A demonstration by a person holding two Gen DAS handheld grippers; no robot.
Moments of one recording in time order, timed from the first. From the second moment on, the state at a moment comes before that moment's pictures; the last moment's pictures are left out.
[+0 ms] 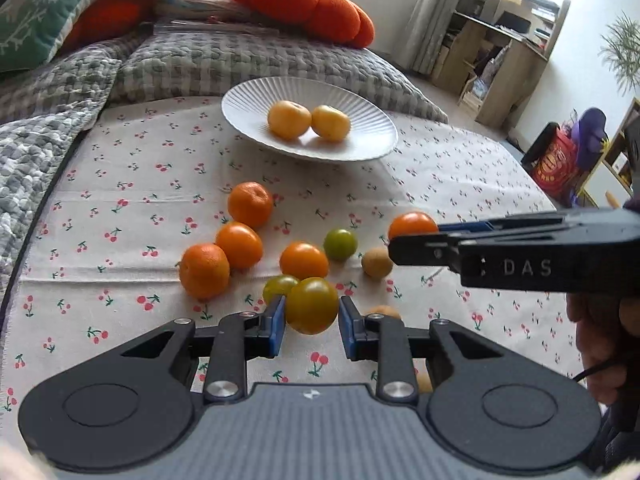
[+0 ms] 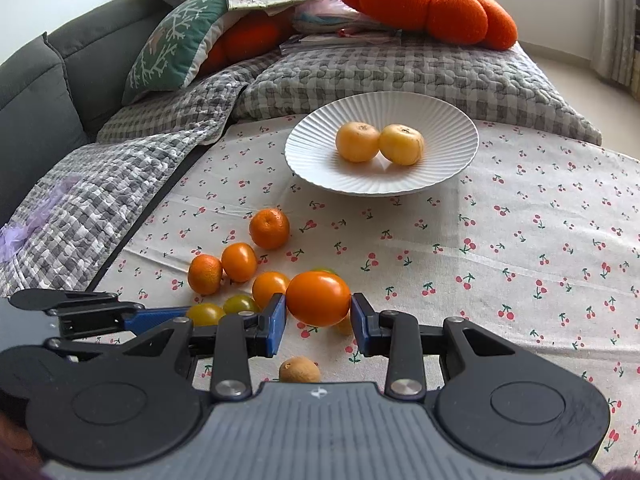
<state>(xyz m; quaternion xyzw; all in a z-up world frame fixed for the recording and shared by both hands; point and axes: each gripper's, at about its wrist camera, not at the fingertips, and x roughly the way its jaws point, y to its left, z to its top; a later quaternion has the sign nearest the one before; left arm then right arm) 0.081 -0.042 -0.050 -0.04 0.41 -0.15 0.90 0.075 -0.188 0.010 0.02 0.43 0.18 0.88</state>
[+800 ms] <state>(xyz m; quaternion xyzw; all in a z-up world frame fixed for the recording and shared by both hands) 0.120 -0.029 -0.023 -0.06 0.36 -0.12 0.92 0.105 -0.212 0.032 0.04 0.41 0.16 0.90</state>
